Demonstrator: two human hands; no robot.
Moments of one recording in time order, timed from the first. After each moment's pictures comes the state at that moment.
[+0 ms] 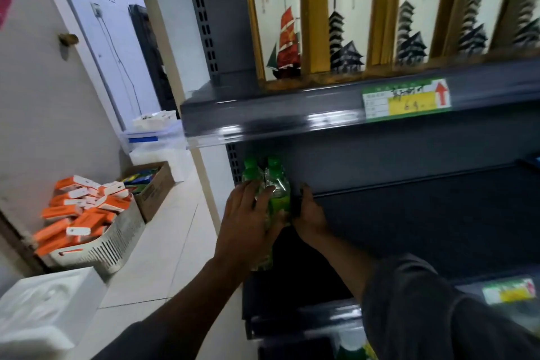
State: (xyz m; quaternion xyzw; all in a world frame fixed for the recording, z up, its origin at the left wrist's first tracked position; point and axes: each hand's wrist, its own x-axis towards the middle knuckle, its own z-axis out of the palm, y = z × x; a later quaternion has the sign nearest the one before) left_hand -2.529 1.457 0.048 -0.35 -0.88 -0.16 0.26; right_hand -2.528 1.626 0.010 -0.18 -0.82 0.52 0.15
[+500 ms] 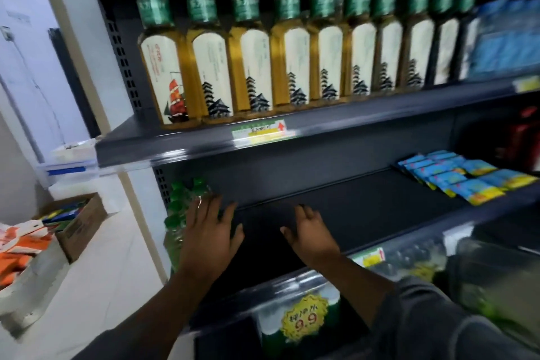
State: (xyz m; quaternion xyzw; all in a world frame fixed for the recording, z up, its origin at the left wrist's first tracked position) left_hand -2.434 1.517 0.083 -0.36 -0.88 -0.07 0.31; right_hand -2.339 1.731 0.039 -0.18 -0.94 0.22 0.21
